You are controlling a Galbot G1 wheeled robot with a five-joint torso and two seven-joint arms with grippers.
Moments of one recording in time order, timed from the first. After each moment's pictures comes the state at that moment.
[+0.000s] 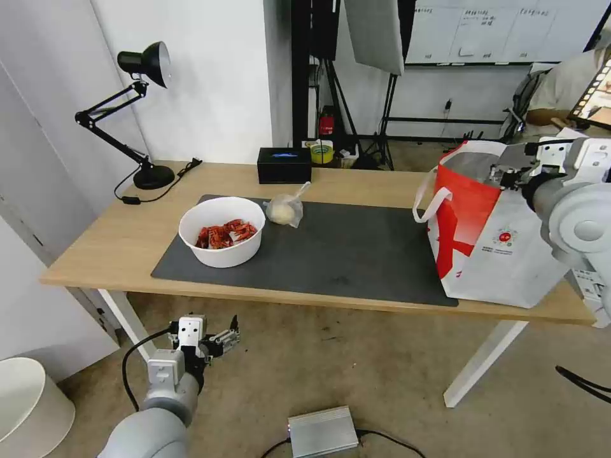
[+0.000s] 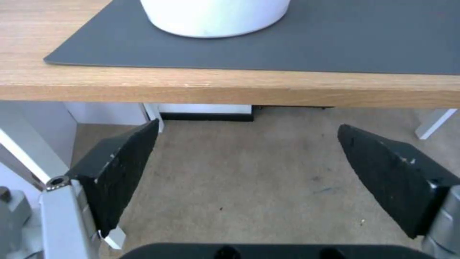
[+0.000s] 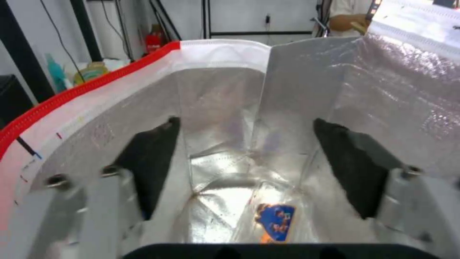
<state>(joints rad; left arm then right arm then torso) 1.55 -0.92 -0.28 -2.33 -0.59 0.41 -0.62 -0.64 0.61 0.37 1.99 1.33 -0.72 0.85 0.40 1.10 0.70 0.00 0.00</state>
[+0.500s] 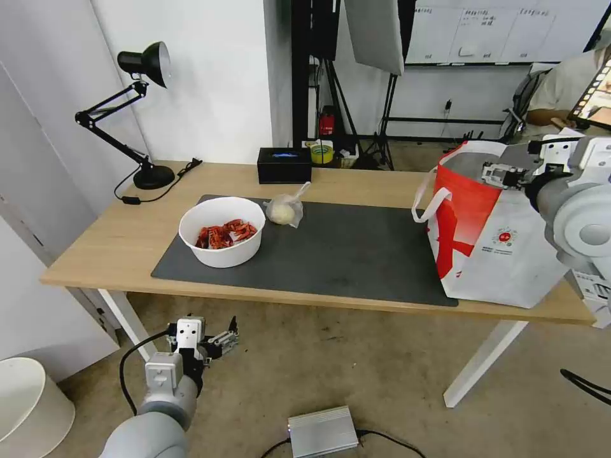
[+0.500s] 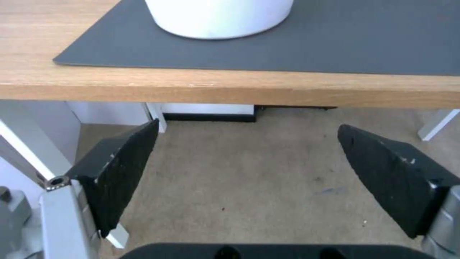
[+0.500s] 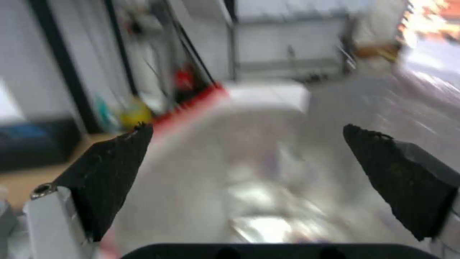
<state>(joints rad) 1.57 -0.93 -0.29 -2.34 -0.58 0.41 -0.62 -0.69 0.63 0.39 2.04 1.25 -0.54 0.72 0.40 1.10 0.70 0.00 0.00</state>
